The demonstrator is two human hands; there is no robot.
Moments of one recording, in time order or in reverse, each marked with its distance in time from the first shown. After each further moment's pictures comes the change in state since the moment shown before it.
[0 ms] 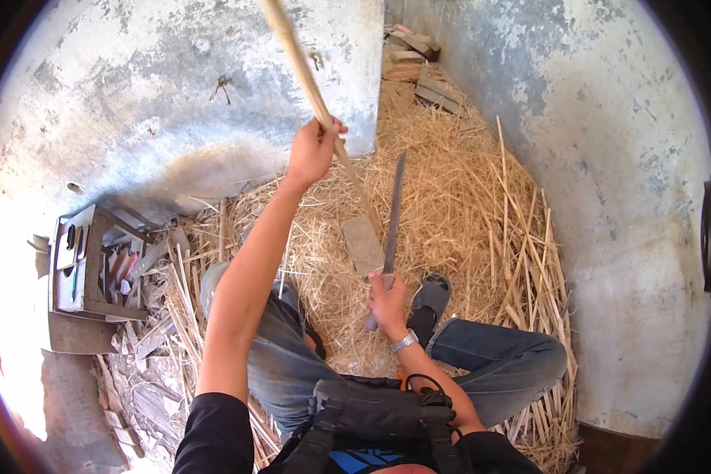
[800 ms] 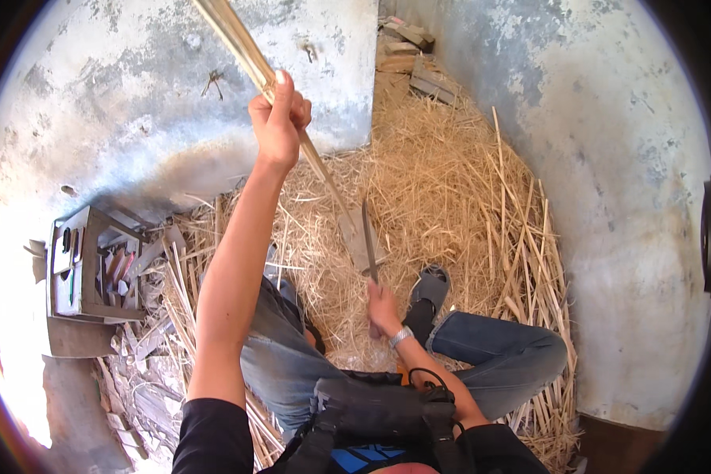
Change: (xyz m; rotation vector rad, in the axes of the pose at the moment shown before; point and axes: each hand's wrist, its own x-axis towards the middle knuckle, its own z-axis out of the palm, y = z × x) left_hand -0.009 0.086 -0.022 -0.707 0.230 0.335; right_hand 0.013 0.099 -0.036 -0.592 0.008 -0.001
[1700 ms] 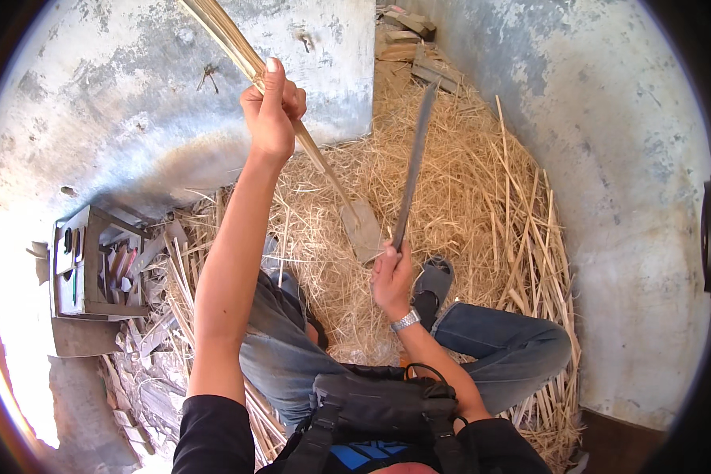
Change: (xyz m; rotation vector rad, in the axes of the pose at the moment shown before) left_hand -0.001 0.000 -0.002 0.030 0.053 -0.028; right_hand -0.001 -0.108 -0.029 0.466 0.186 -0.319
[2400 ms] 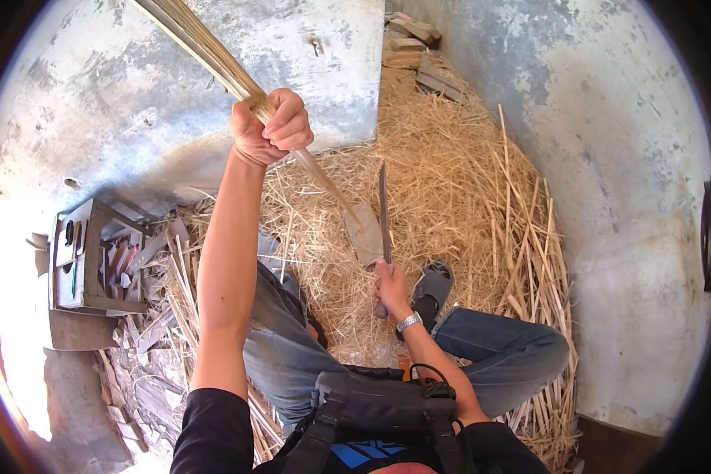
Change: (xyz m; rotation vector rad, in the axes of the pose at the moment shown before) left_hand 0.024 0.007 -0.059 -0.610 -1.010 -0.454; right_hand 0.004 0.057 -0.015 -0.123 -0.155 0.408
